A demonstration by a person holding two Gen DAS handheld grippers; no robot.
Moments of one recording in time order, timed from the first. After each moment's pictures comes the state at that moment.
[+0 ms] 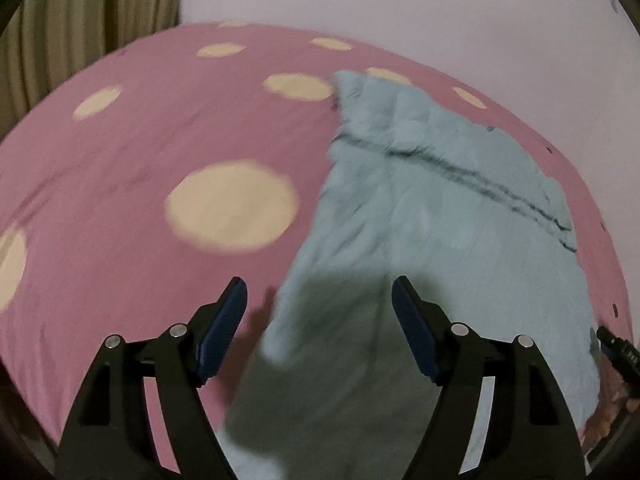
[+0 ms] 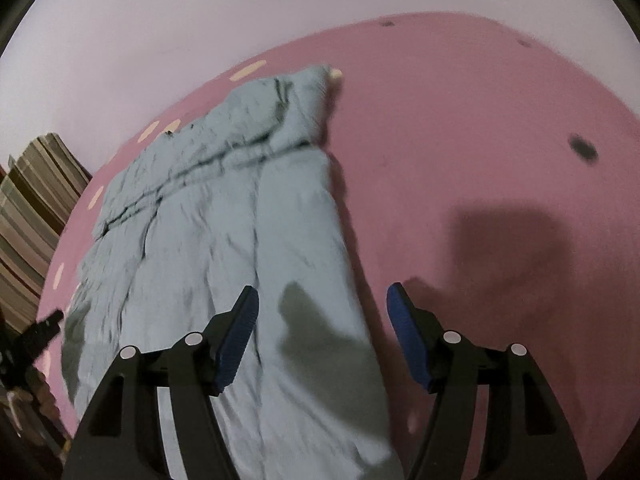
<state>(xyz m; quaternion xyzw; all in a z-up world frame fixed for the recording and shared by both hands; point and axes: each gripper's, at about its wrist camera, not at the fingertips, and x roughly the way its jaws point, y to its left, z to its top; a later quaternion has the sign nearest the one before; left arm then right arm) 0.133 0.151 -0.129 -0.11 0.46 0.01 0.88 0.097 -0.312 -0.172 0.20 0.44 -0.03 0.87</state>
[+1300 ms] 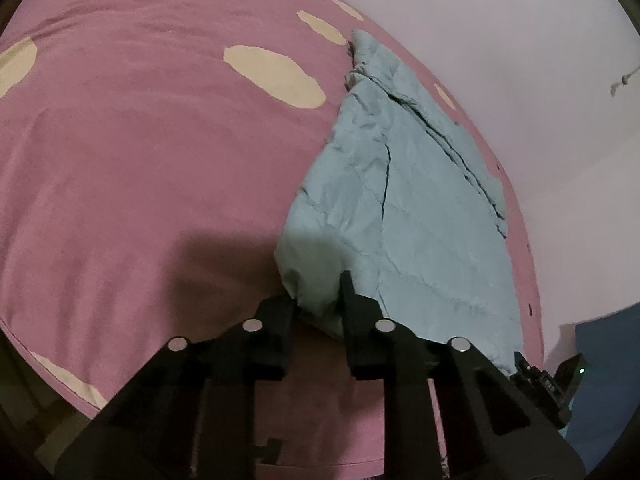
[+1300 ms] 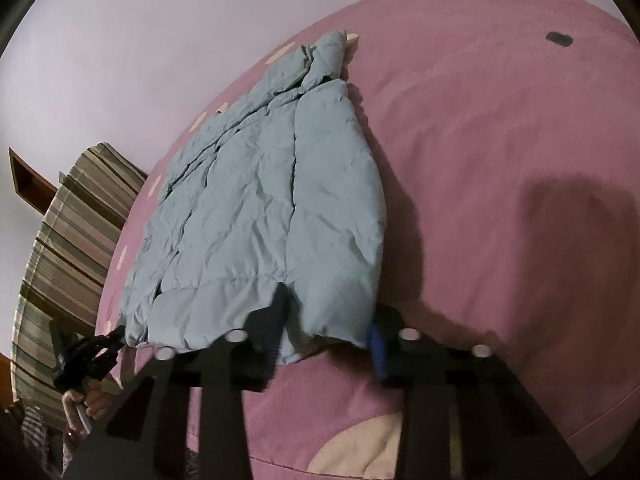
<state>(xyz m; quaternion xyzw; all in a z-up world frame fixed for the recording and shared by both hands) 0.059 0.193 -0.162 -0.28 0.48 -0.07 0.83 0.007 -0.307 -0.196 0.29 0.44 0.07 0.85</state>
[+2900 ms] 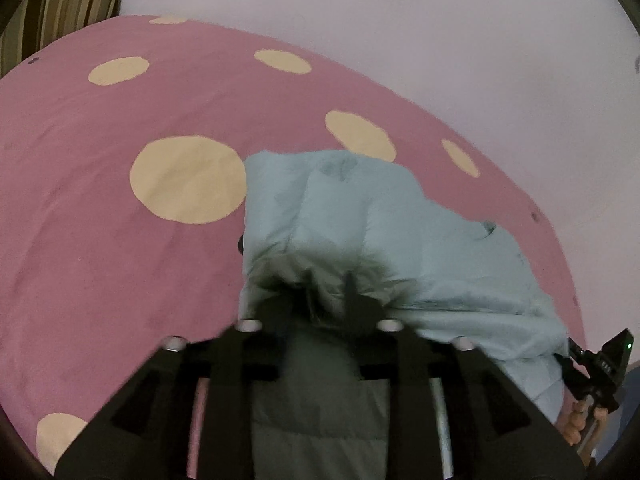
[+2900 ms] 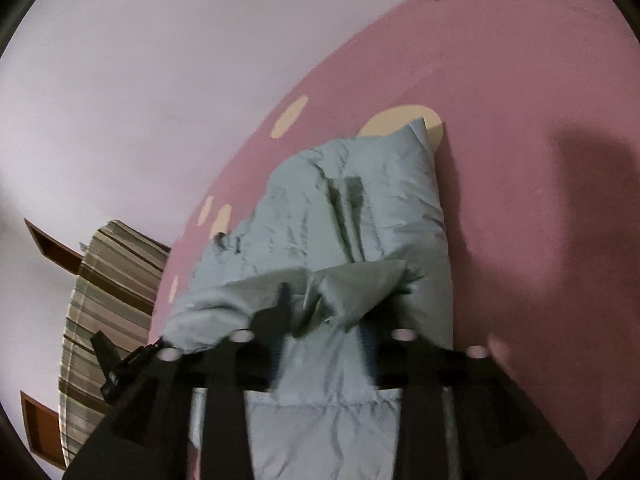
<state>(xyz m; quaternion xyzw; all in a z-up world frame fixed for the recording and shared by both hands) 0.378 0.131 -0.128 -0.19 0.43 -0.07 0.88 0.301 -0.350 -0.174 0.38 0.39 0.11 0.83</state>
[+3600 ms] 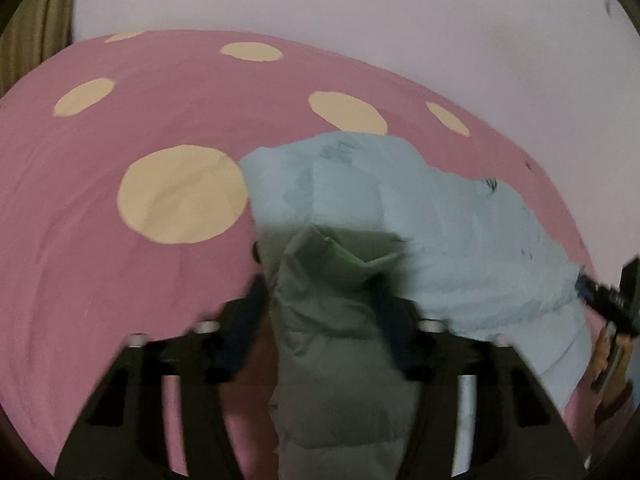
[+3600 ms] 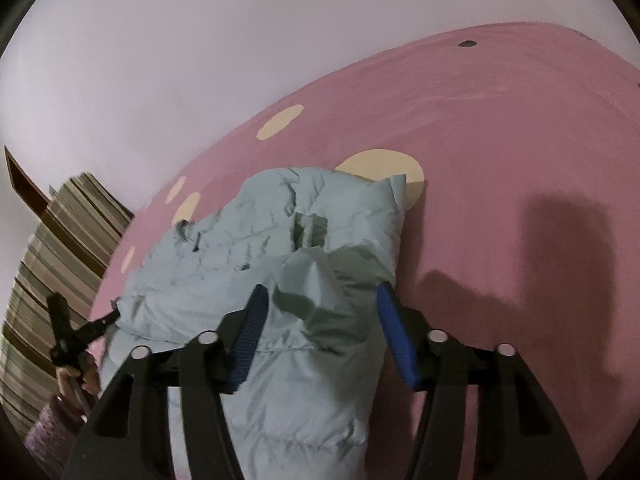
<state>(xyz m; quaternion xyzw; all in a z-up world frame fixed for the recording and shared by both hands) 0.399 0.133 -0.144 -0.09 0.46 -0.14 0.87 0.324 -0.360 -0.167 0.24 0.40 0.09 0.88</state>
